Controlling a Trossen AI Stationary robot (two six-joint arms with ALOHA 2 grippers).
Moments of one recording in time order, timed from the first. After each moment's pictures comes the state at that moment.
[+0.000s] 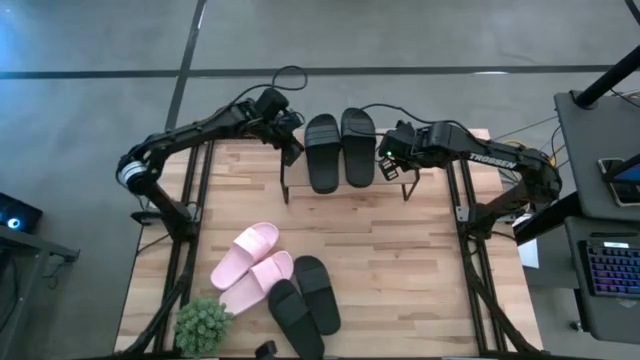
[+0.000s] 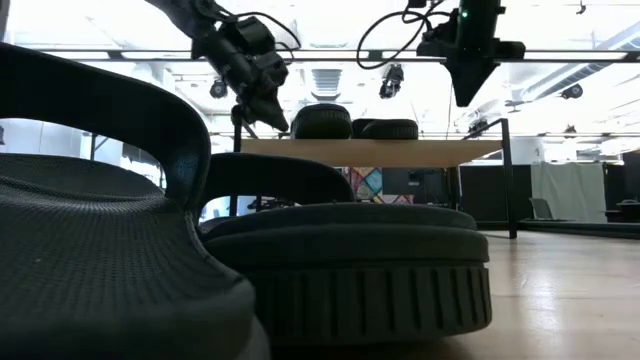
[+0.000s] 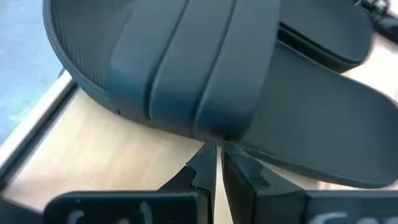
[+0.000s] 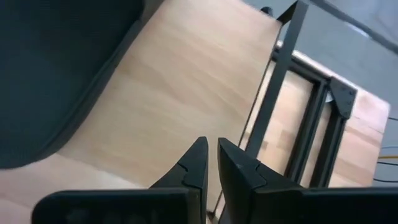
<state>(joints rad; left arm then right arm) 0.63 1.58 1.39 -0.65 0.33 0.03 -0.28 1.44 1.45 -1.37 0.47 0.76</state>
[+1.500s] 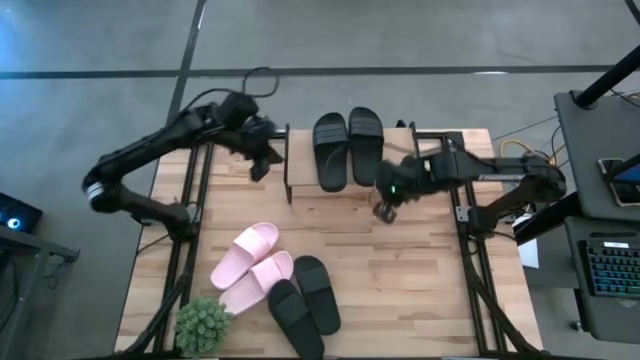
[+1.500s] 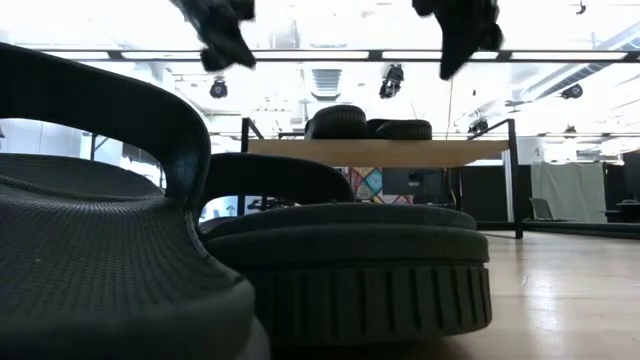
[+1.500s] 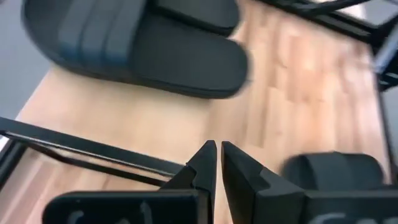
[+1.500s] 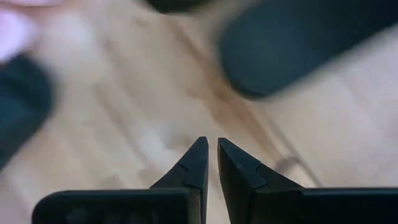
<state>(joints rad) 0.51 1.27 1.41 -0.93 0.34 0.06 0.02 1.41 1.44 -1.19 0.25 0.53</state>
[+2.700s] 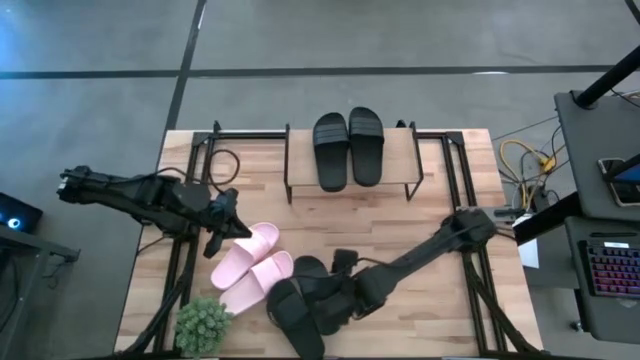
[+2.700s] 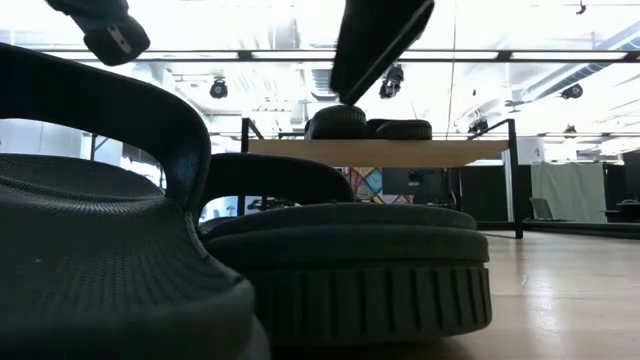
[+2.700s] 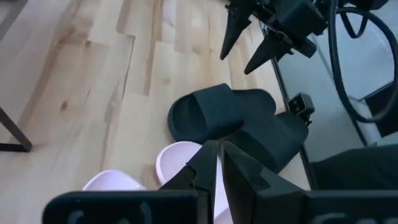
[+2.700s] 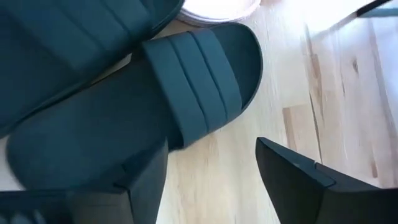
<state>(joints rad) -0.20 0.69 0.78 -0.65 0.07 -0.36 0.52 2.20 1.98 -1.10 0.42 0.56</state>
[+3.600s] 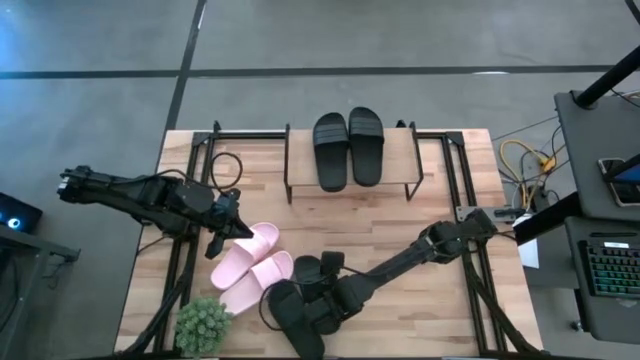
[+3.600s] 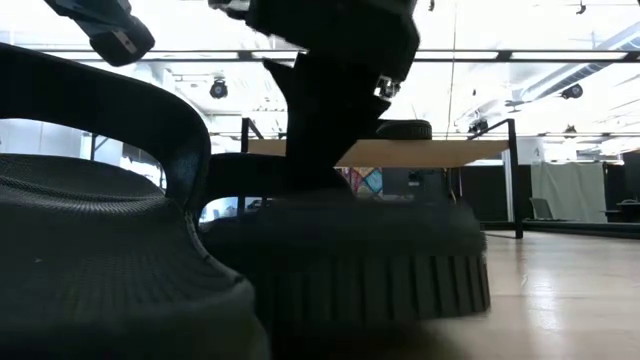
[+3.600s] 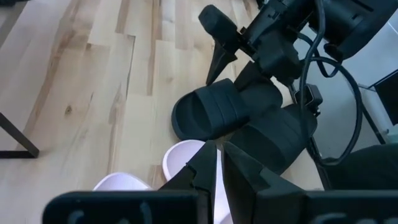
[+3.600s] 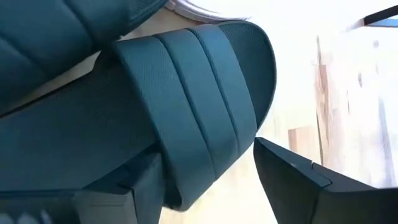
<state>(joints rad) -0.20 0.71 0.78 -0.64 0.07 -0.31 0.49 2.40 2.12 -1.13 0.50 0.48</state>
